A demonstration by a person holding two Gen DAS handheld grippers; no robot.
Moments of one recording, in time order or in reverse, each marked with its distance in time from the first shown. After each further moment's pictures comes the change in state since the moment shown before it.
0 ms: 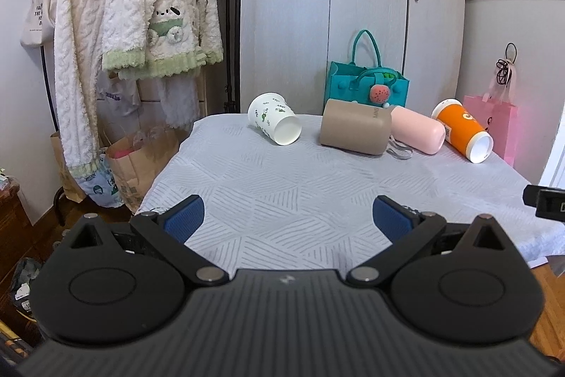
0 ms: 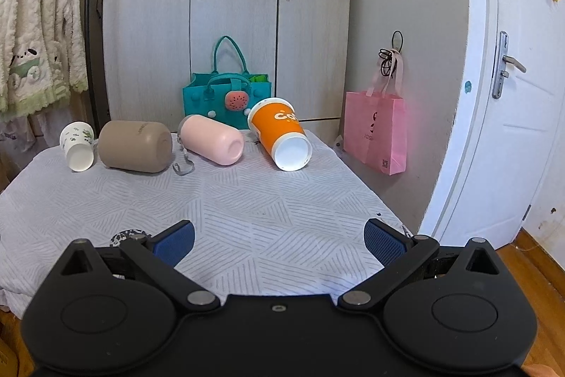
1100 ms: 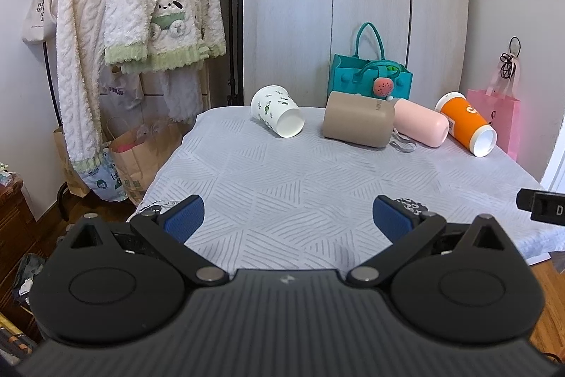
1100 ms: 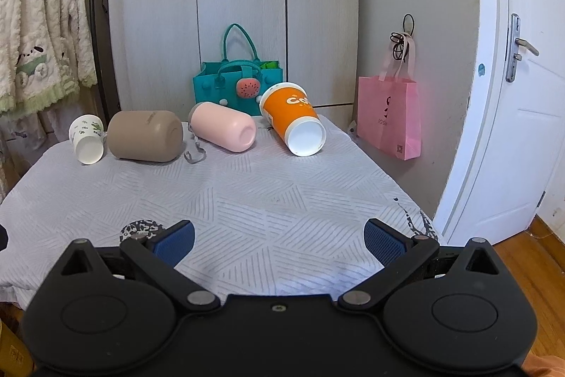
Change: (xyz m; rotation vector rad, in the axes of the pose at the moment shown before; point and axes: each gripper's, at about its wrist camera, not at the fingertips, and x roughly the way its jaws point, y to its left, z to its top) left arm -0.002 0.003 0.003 0.003 0.034 0.012; right arm 0.009 0.003 -0.004 0.015 0.044 0.051
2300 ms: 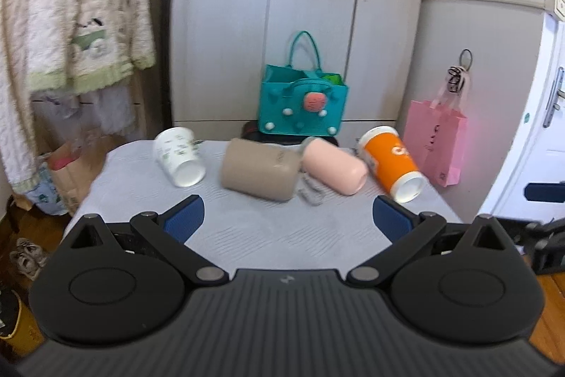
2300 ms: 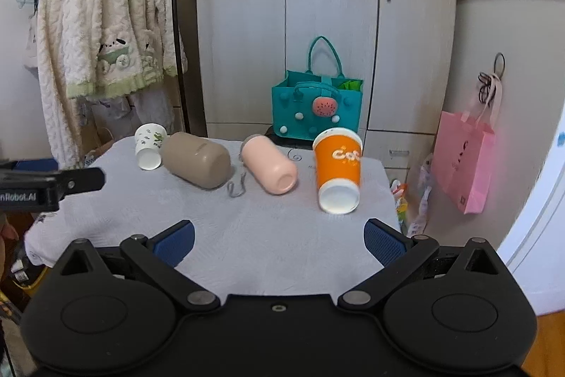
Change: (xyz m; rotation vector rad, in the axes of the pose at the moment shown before) left arm 0.033 -0.090 0.094 0.007 0.043 -0.196; right arm 0.008 -0.066 0.099 -0.246 0.031 0.328
